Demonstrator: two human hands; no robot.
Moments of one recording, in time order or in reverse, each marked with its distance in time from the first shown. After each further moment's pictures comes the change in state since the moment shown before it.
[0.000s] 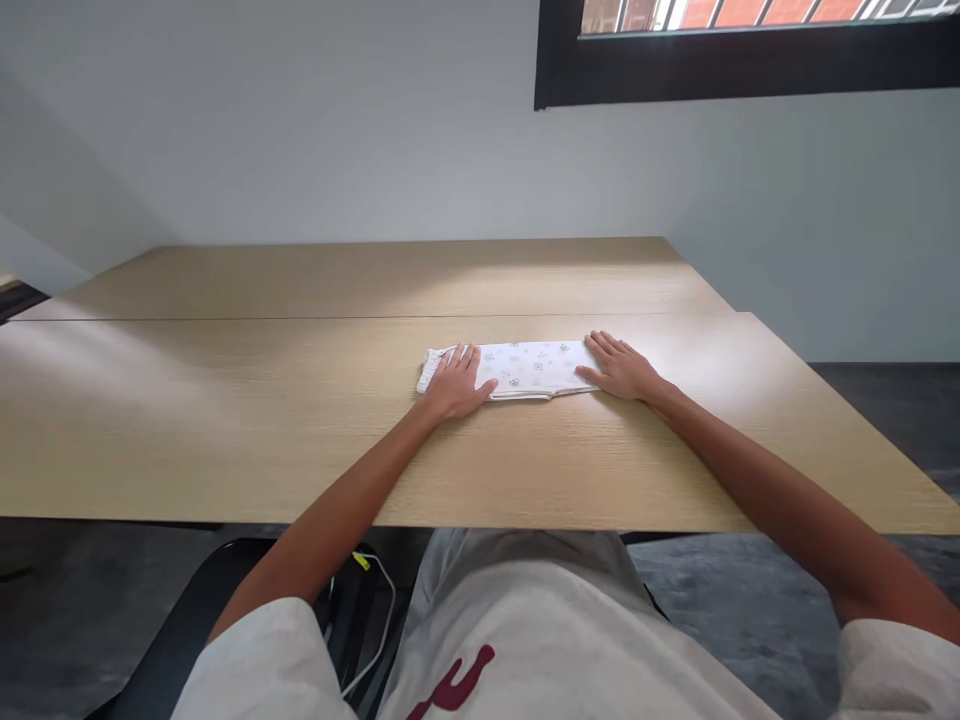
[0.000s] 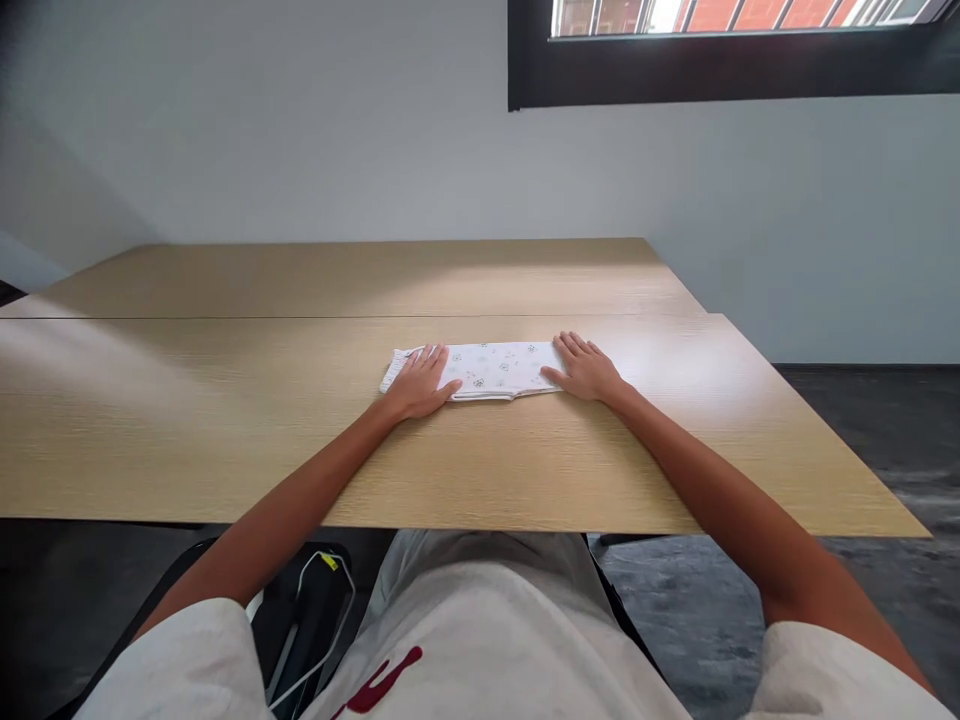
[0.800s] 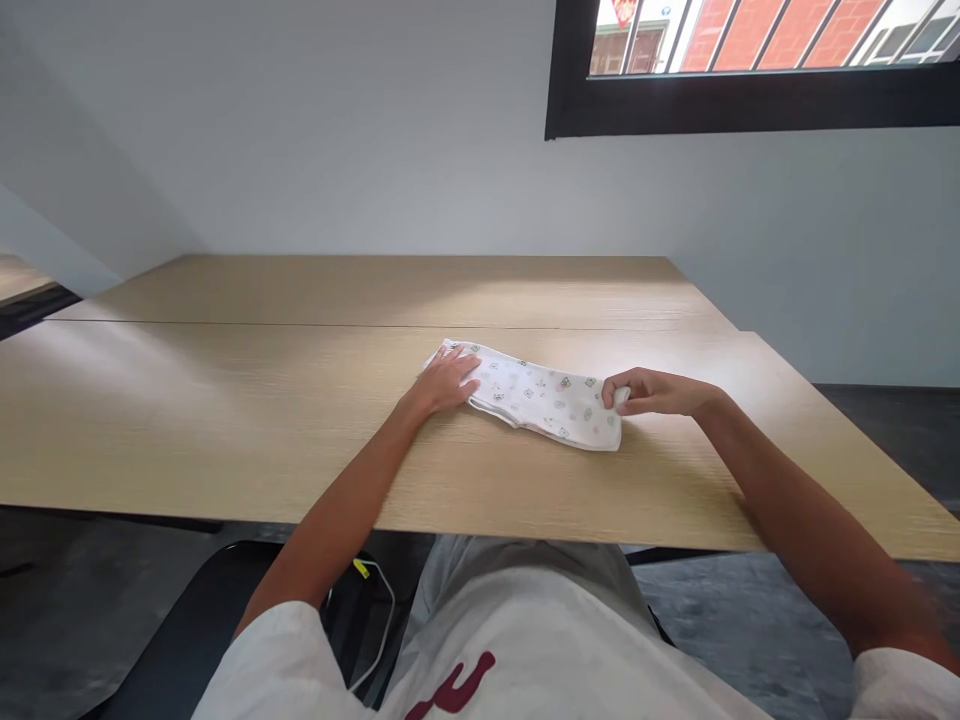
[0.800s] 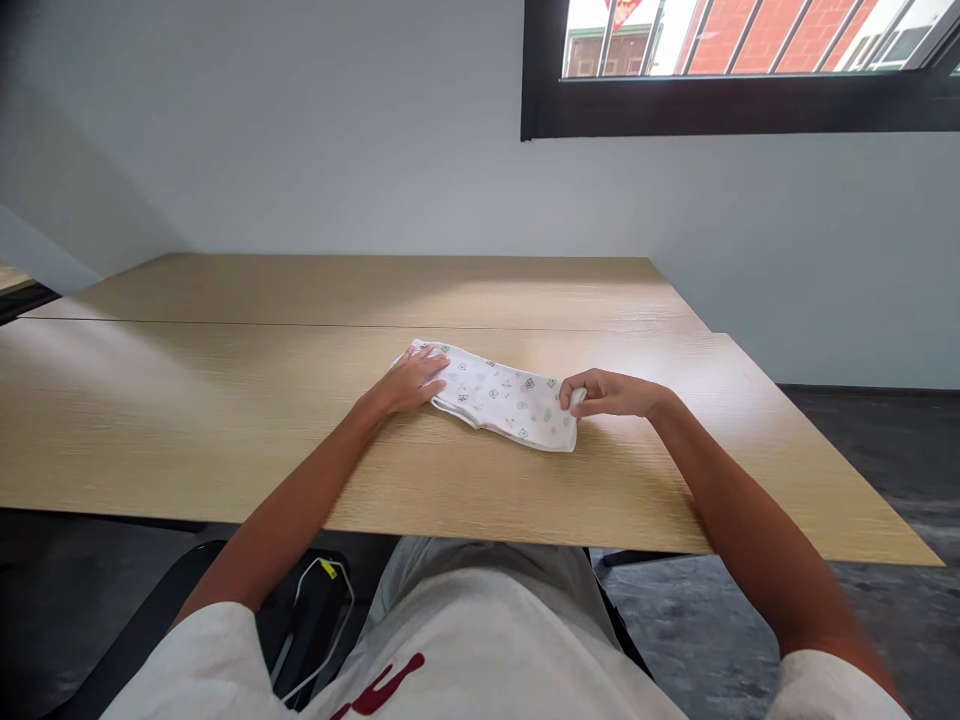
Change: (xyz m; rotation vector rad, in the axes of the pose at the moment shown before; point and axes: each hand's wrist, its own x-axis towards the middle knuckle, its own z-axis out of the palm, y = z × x) left_hand 0.004 -0.039 -0.022 0.008 0.055 0.174; right_hand -0.038 -0.020 -0.086 0.914 -0.564 -0.365
